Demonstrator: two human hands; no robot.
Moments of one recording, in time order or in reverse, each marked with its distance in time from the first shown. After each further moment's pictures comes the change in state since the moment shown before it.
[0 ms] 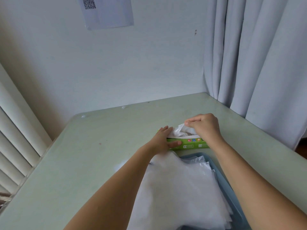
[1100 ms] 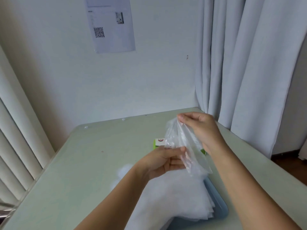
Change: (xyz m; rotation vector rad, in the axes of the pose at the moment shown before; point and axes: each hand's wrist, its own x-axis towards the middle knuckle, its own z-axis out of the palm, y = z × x) left_hand -0.108 0.063 -0.012 -1.124 -0.296 0.054; right_hand -0.066 -0.085 -0.047 0.431 -0.084 -0.105
